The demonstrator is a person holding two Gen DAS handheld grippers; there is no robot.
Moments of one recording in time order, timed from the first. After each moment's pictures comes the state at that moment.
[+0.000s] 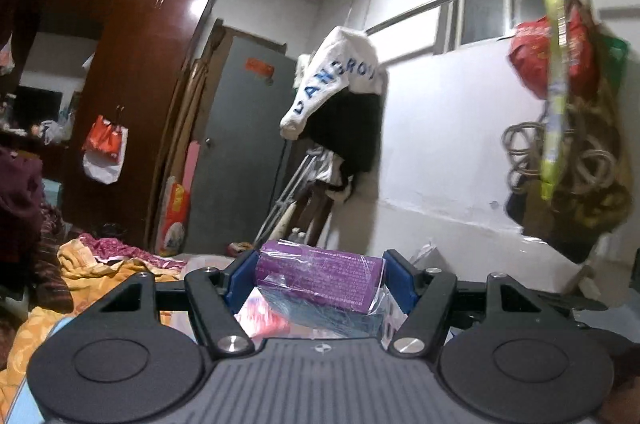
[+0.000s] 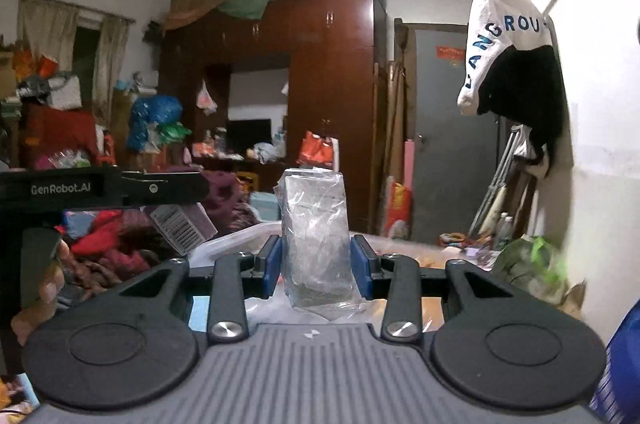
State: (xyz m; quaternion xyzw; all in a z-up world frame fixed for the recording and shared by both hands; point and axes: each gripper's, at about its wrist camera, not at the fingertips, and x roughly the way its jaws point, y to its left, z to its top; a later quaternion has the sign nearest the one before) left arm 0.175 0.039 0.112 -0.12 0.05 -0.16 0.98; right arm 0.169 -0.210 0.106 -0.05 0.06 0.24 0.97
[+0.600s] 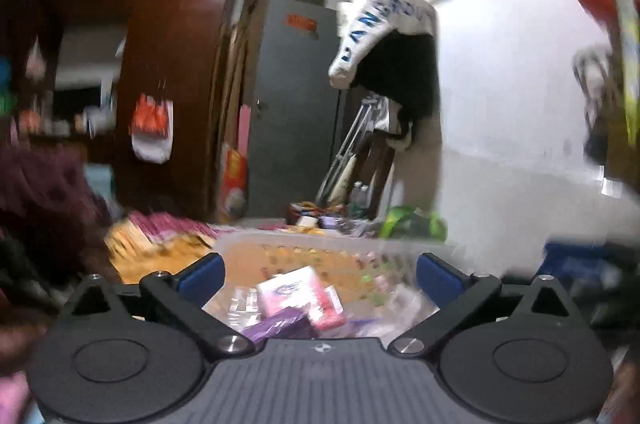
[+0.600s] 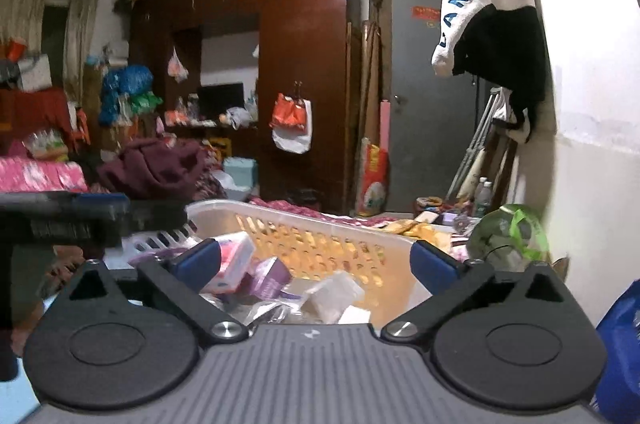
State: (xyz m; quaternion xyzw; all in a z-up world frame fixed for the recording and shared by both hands) left arm 0.227 0.002 0.094 -0.03 0.13 -0.07 0.99; right arm 0.217 -0.236 0.100 -0.04 0.12 0.22 0.97
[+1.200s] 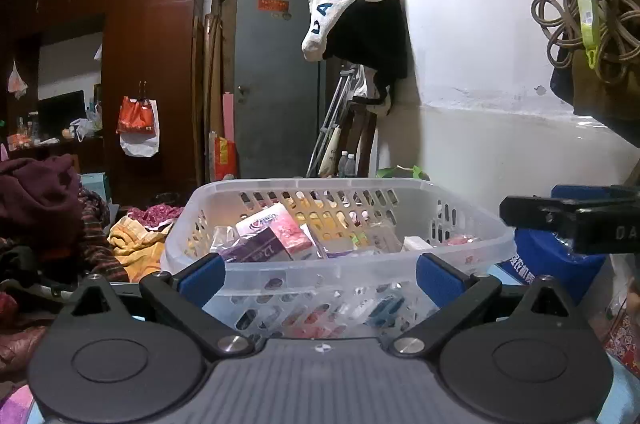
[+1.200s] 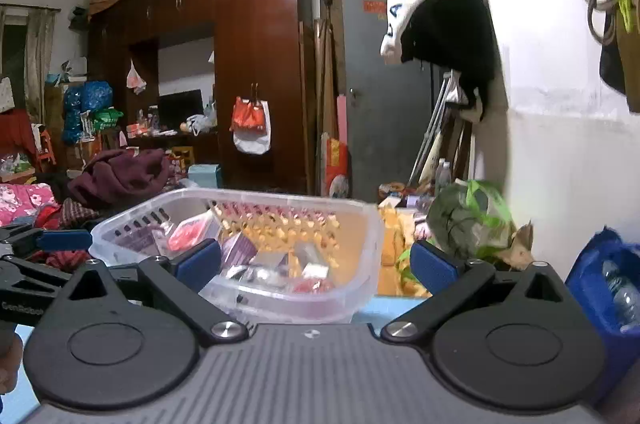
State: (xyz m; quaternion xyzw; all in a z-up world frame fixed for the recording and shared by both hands) left arm 0.189 -0.015 0.074 0.00 0.15 -0.09 0.98; right arm 0.198 -0.260 0.087 -0.01 0.13 0.15 0.98
